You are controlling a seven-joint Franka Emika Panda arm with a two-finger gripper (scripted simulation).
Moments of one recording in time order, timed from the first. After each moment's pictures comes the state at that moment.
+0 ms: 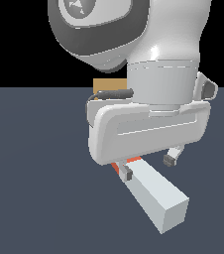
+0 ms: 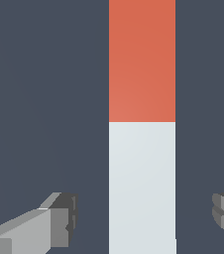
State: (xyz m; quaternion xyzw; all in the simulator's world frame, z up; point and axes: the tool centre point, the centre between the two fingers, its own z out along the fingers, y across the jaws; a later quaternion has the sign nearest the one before) arm 0.065 -0.113 0.065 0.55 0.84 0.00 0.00
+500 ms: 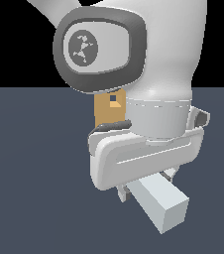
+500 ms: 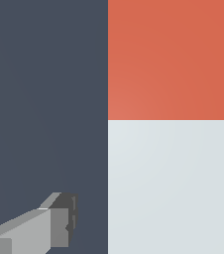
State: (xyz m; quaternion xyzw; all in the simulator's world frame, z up) arm 0.064 -0.112 0.024 0.55 0.84 0.00 0.00
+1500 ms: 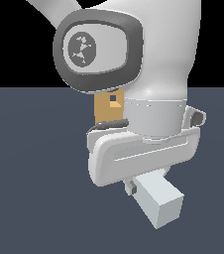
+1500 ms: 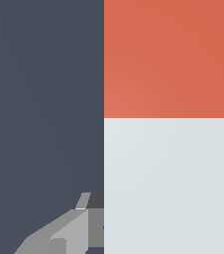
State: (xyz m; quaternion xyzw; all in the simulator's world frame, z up) arm 0.061 -0.107 0.024 0.55 0.83 0.00 0.00
